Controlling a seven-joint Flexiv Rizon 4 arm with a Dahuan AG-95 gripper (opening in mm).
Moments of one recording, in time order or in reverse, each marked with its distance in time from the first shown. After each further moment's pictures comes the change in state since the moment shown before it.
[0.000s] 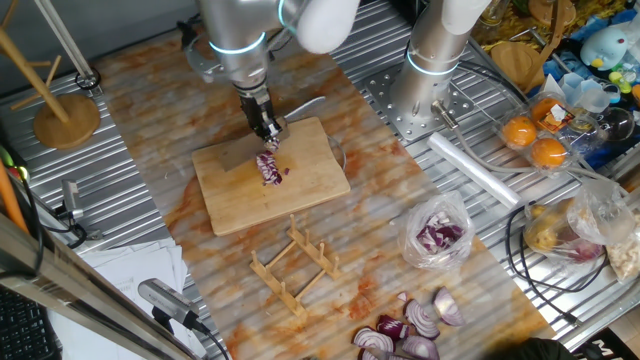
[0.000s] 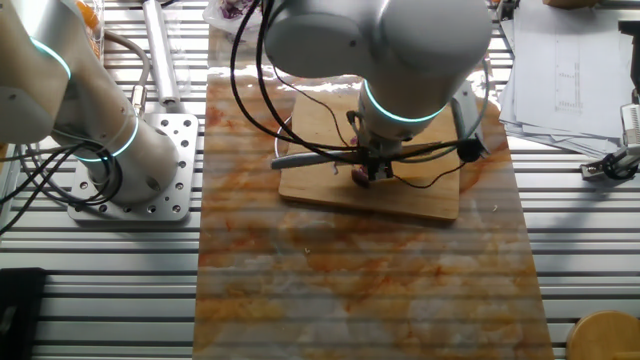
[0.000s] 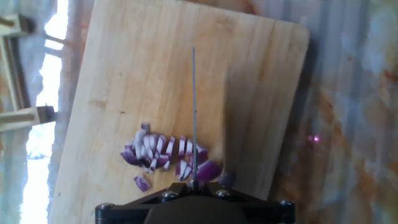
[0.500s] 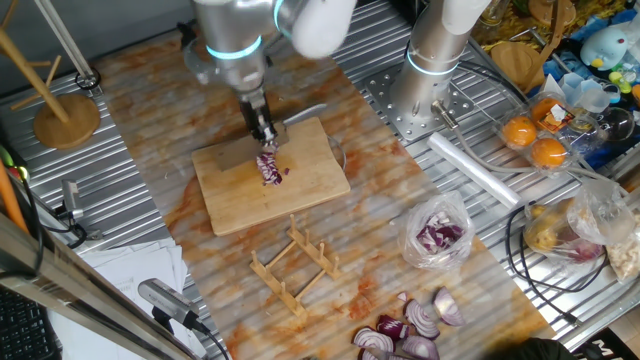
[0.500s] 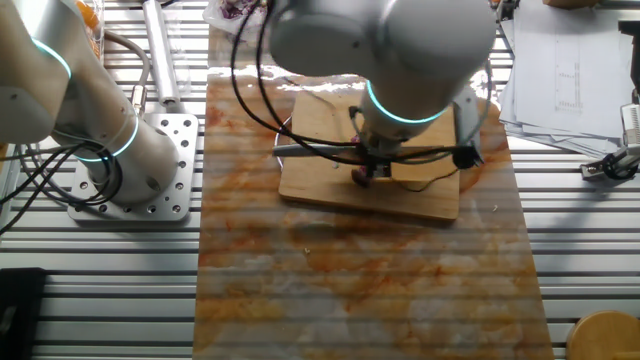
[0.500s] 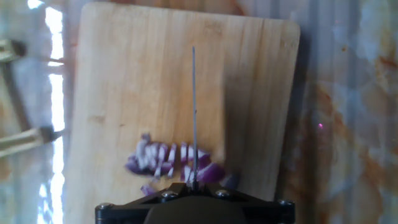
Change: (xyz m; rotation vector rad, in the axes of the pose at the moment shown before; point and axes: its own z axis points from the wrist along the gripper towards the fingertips) arm 0.003 0.003 -0.005 -0.014 -0.009 0.116
